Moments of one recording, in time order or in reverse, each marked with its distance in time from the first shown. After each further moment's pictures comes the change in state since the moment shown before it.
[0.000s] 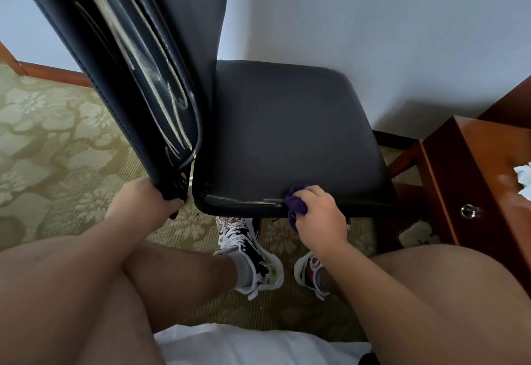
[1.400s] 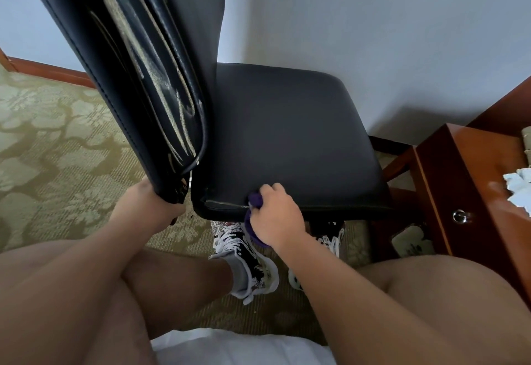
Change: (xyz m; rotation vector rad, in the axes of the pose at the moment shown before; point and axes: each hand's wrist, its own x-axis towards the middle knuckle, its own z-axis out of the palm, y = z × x) left_hand 0.001 0.008 0.007 -0.075 -0.023 -0.010; right_hand 0.017 -0.064 0.027 -0.028 -0.148 -0.032
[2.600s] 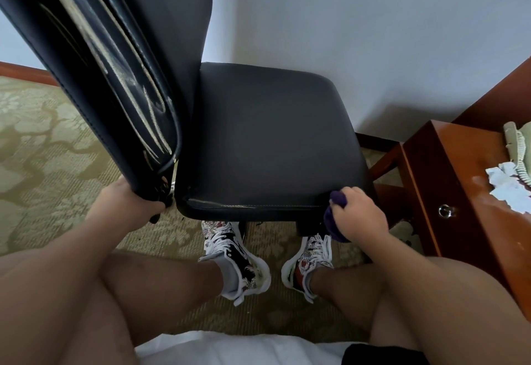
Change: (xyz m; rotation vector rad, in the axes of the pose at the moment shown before) left_hand 0.015 -0.007 -0.003 -0.024 -0.019 -0.037; right_hand -0.008 0.164 -0.069 -0.154 0.089 0.244
